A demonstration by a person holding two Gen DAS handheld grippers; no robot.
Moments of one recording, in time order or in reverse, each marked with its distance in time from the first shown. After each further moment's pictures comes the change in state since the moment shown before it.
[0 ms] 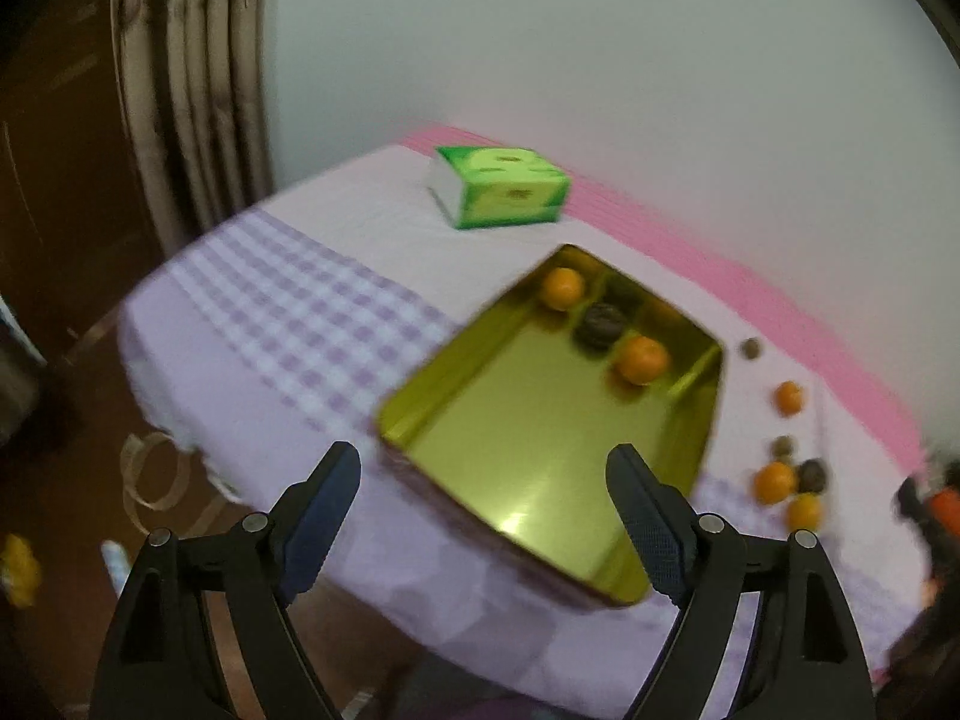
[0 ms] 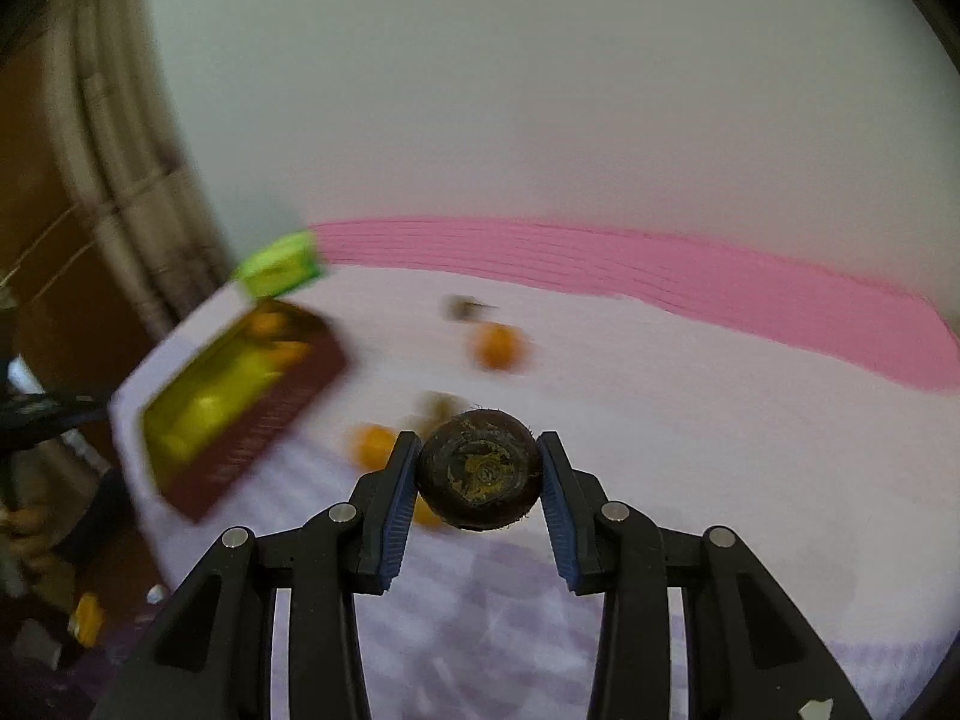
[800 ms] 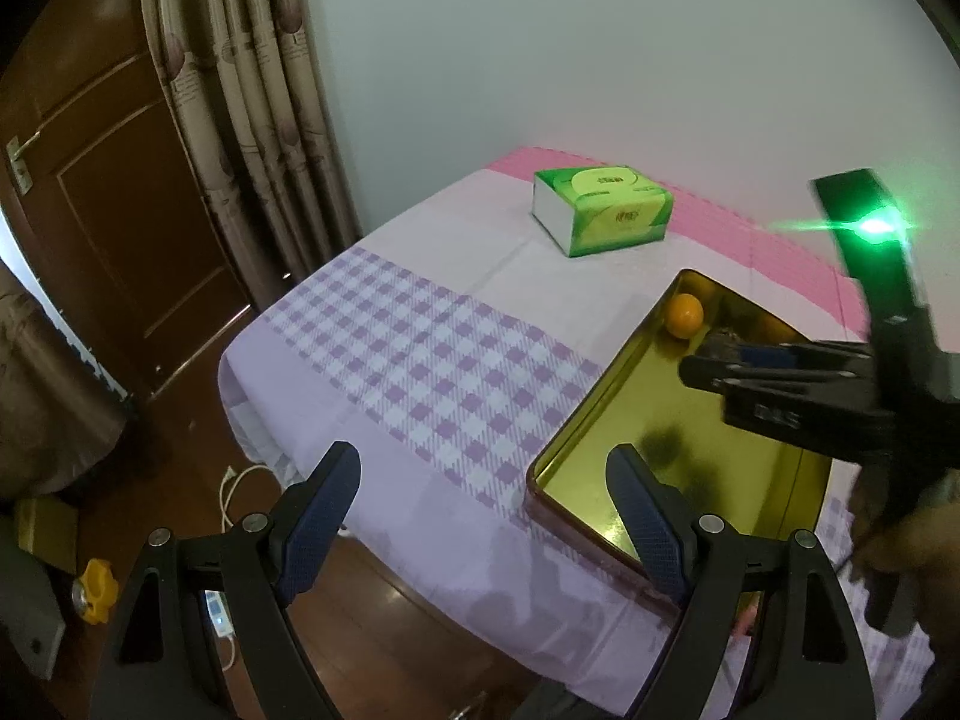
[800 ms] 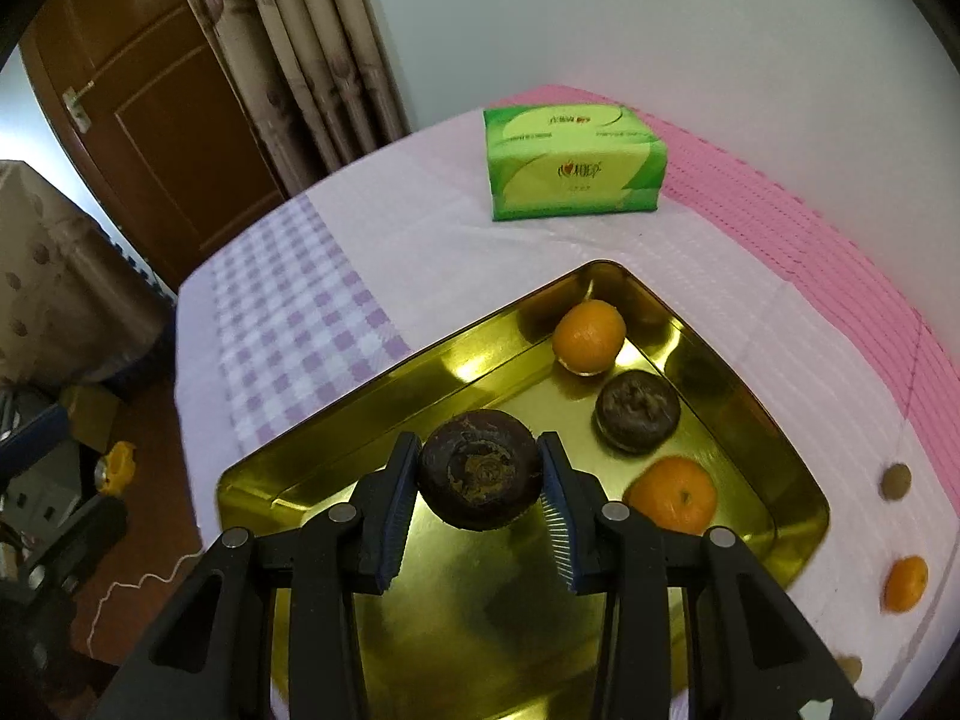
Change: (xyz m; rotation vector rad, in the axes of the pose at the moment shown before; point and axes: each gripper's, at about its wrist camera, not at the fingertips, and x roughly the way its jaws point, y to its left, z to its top) left arm 0.005 0.034 0.020 0.030 -0.018 0.194; right arm 0.220 0.241 0.071 -0.335 0.363 0.216
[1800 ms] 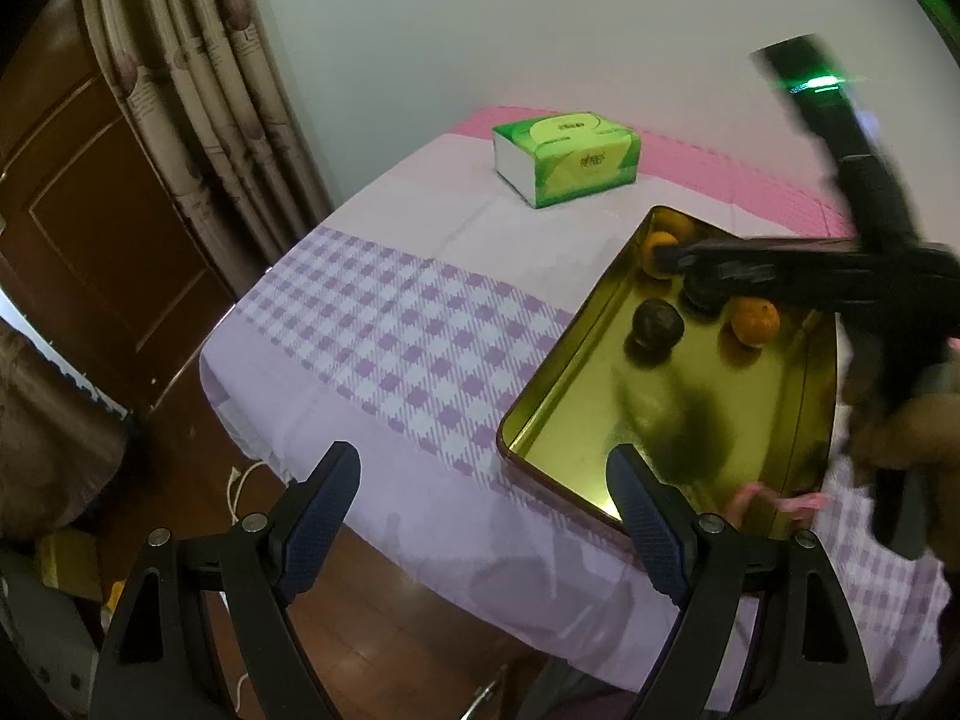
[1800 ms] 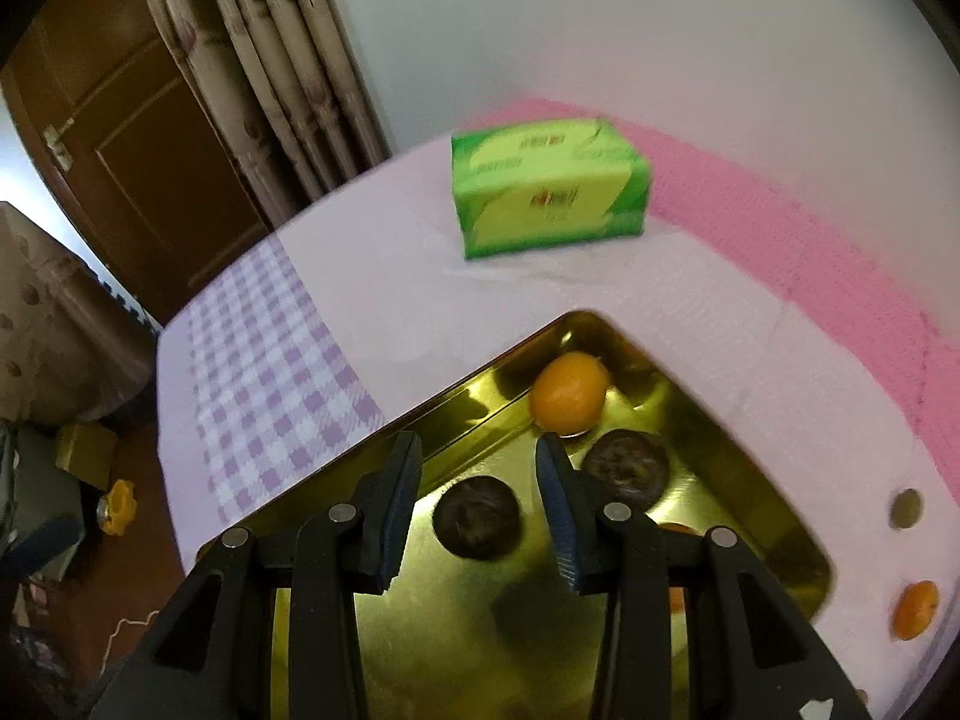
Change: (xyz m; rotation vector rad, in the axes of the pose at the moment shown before) left arm 0.012 -0.021 -0.008 0.110 0.081 -0.001; right arm 0.002 -0.018 0.019 0.061 -0.078 0.001
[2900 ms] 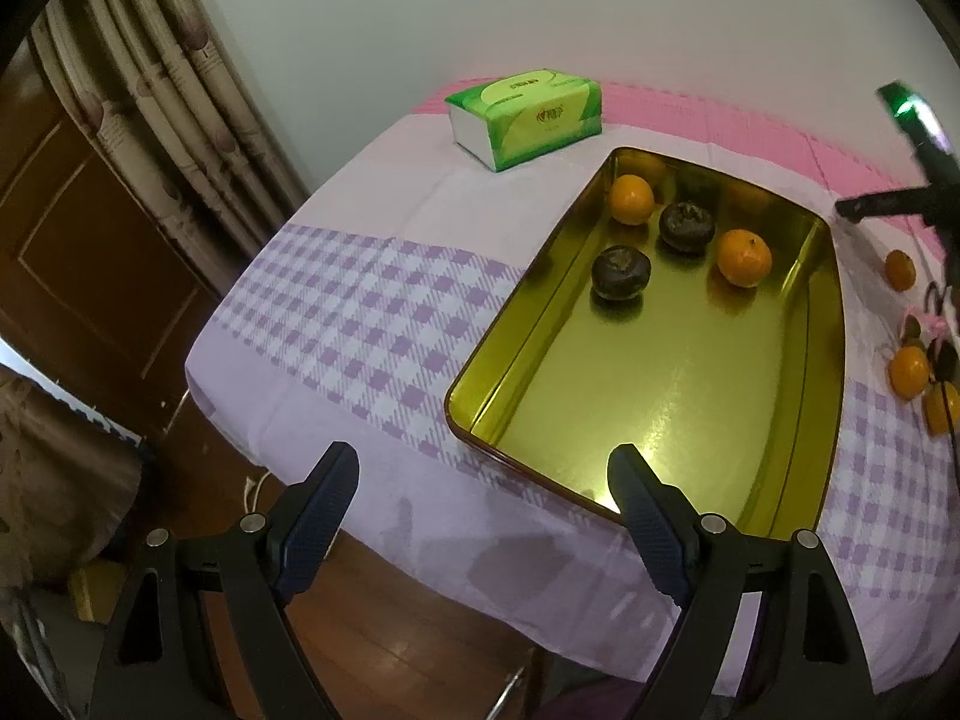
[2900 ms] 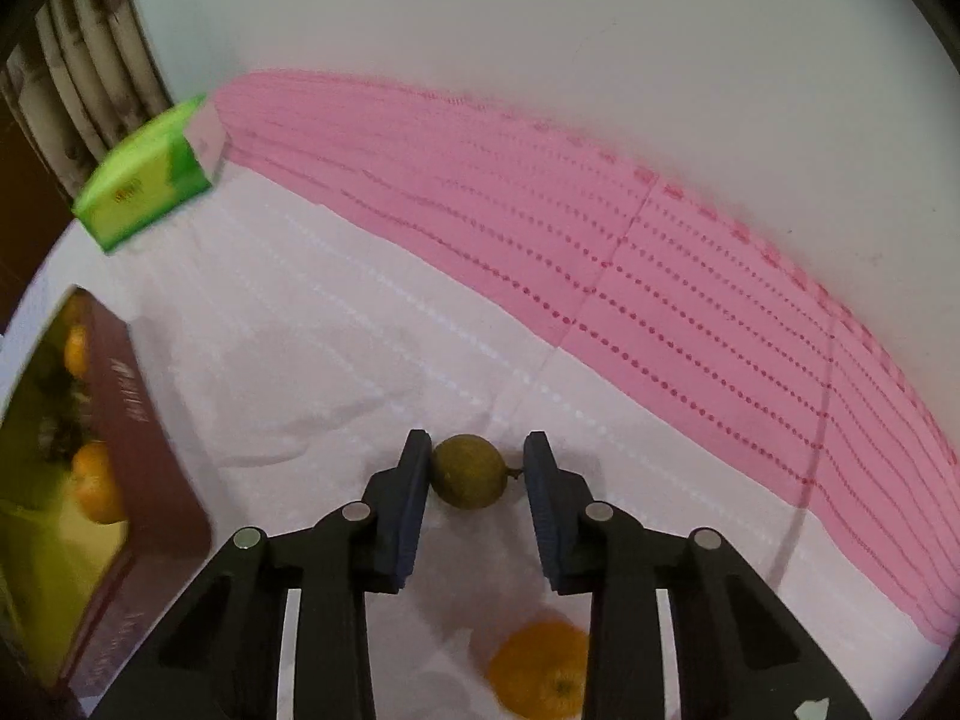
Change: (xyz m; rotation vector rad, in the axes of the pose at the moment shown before) left arm 0.019 -0.033 -0.011 0.117 0.048 0.035; right arm -0.020 -0.228 -0.031 0.163 0.118 -0.293
